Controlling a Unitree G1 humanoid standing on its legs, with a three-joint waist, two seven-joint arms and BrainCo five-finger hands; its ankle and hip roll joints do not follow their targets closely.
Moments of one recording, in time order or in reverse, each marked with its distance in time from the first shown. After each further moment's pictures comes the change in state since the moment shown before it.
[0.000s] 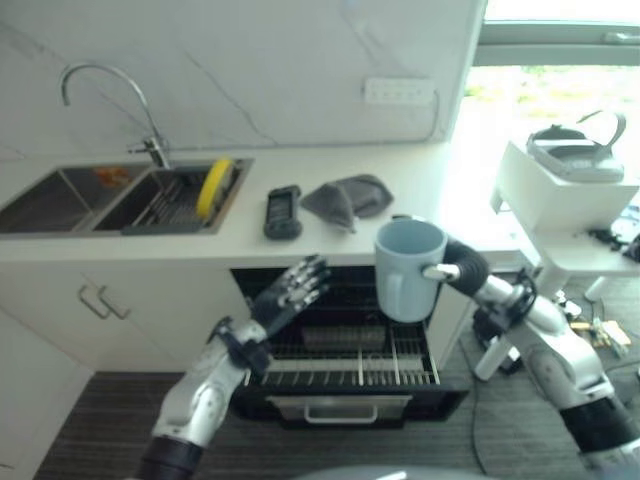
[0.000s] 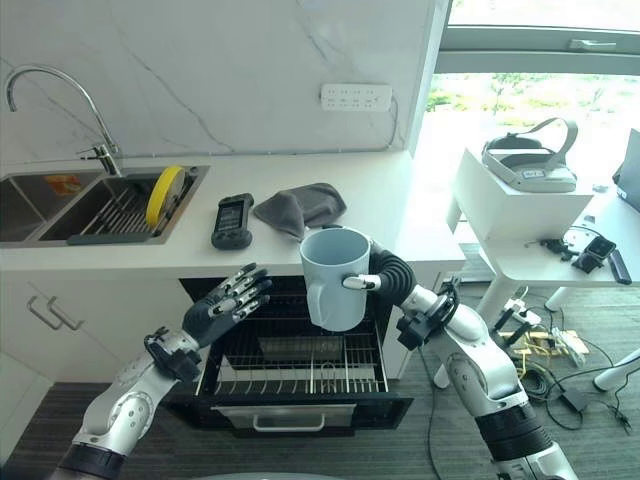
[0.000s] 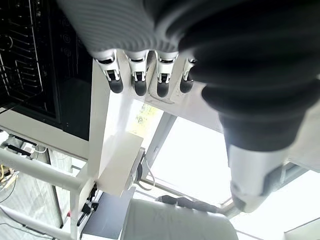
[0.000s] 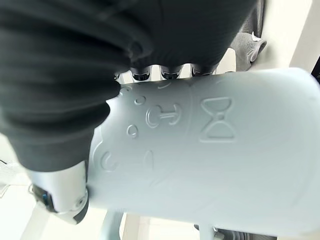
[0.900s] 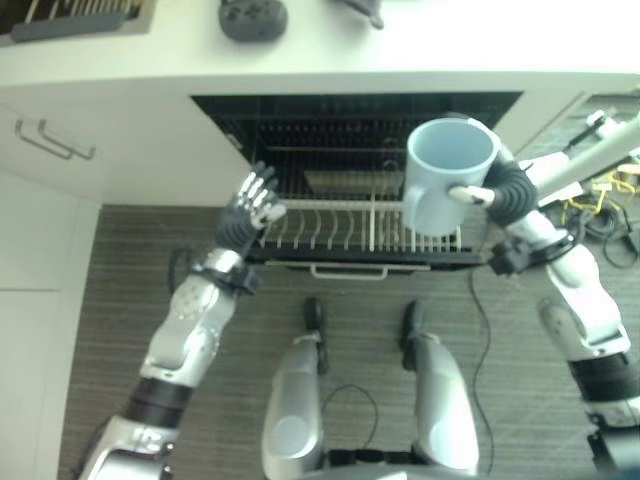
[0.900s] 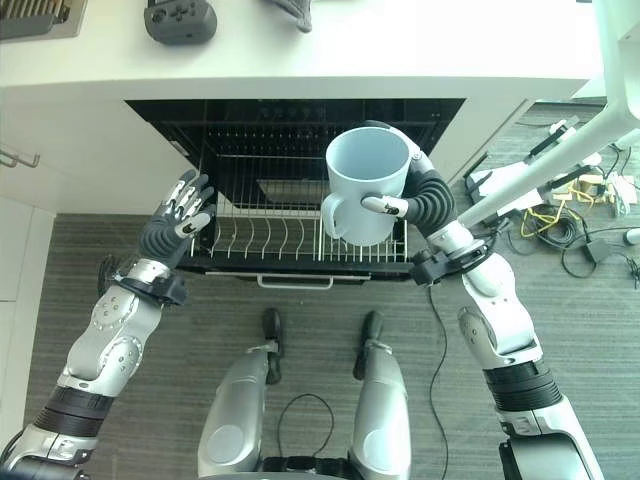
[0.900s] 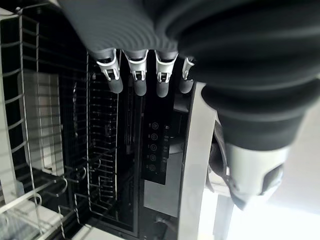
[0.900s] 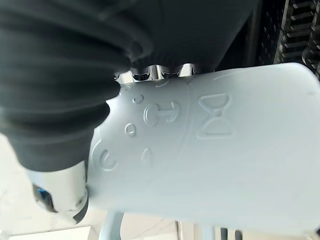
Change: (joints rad) left arm -0.265 0.169 -0.006 -0.052 0.239 -0.188 0.484; right arm -0.246 -0.085 -0.064 0.012 -0.137 -0.194 -0.298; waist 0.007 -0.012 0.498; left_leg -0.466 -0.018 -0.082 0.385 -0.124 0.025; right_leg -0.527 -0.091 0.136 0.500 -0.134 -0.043
